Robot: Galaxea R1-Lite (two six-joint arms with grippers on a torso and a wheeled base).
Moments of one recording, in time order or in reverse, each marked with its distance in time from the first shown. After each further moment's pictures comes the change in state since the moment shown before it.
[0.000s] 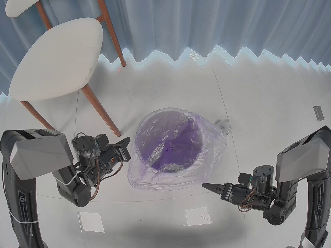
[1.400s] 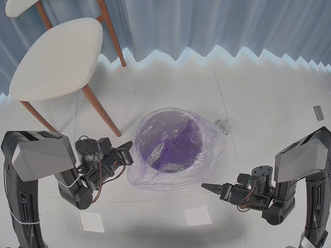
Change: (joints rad) left arm -0.022 0.011 0.018 -0.001 0.013 0.009; right arm 0.000 0.016 -0.013 0.000 -0.004 -0.003
